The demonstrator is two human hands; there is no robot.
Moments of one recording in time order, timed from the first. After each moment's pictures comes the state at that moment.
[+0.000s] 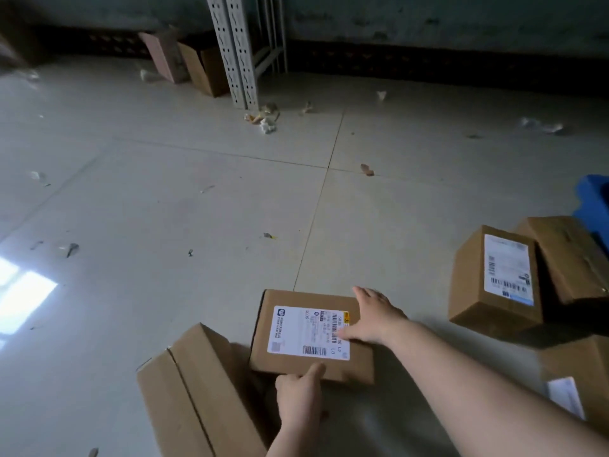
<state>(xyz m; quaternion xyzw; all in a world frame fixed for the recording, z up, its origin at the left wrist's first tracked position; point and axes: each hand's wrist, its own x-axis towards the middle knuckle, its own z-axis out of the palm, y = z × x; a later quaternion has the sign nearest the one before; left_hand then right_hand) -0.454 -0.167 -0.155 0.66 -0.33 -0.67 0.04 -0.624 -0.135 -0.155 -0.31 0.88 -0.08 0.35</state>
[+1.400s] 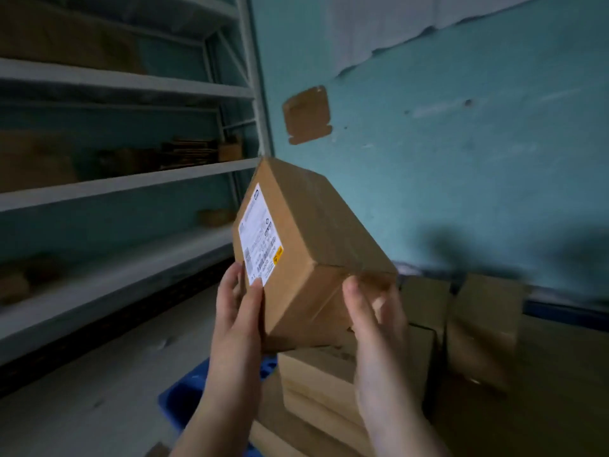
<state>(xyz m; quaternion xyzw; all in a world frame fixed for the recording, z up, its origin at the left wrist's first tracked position) -0.642 0.259 0.292 -0.16 -0.62 -0.77 0.05 -0.590 0.366 0.278 0.02 0.50 -0.76 -0.41</state>
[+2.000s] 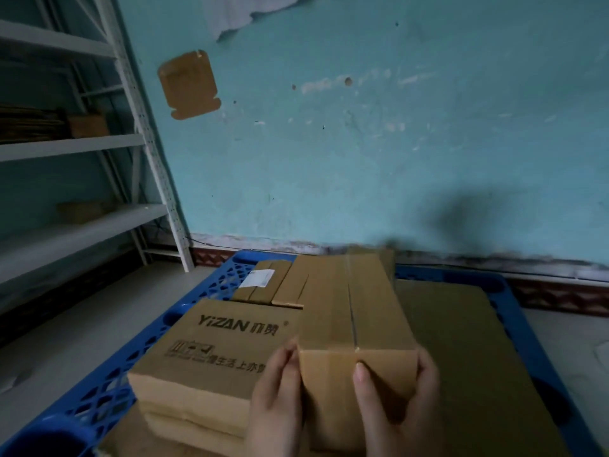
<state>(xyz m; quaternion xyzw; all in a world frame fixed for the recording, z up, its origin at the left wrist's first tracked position) -0.570 0.423 0.199 -0.15 -0.71 -0.66 -0.16 -0.493 0.491 0.175 0.36 0.53 -0.57 -0.51</state>
